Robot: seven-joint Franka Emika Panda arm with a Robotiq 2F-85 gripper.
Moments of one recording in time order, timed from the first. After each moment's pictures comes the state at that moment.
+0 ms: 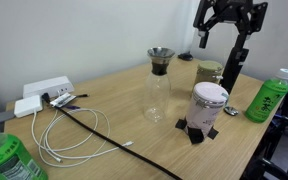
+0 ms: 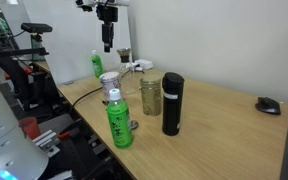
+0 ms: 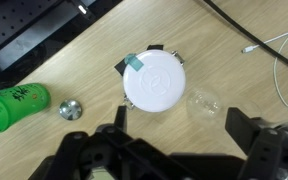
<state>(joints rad) 0.12 -0.28 0.18 -2.45 0.24 2.11 0.75</state>
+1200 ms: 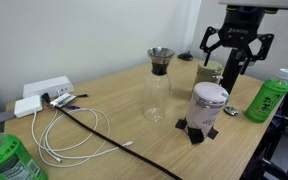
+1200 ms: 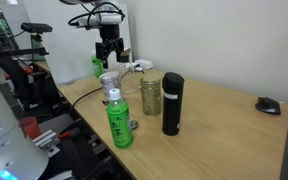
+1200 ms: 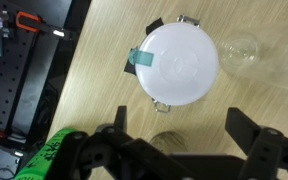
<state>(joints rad) 0.08 -0.30 0.19 -2.65 0.23 2.37 1.24</state>
